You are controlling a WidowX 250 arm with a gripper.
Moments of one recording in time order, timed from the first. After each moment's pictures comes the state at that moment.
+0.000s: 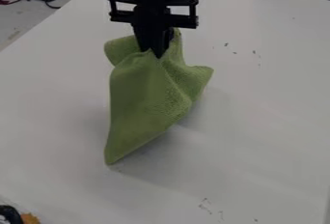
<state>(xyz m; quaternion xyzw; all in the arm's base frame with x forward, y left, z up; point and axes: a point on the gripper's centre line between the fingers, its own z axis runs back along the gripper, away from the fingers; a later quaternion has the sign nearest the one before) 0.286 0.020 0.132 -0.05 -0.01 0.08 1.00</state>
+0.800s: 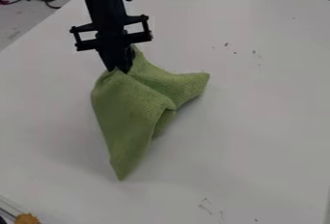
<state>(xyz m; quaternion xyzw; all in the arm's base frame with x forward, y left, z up) 0.280 0.081 0.087 -0.11 0.04 0.19 0.97</state>
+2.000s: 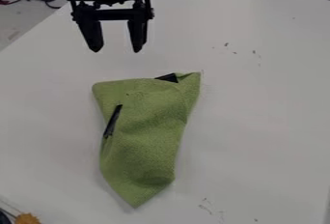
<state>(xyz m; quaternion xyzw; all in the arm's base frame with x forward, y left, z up) 0.285 0.078 0.120 -0.06 0.03 0.16 0.99</state>
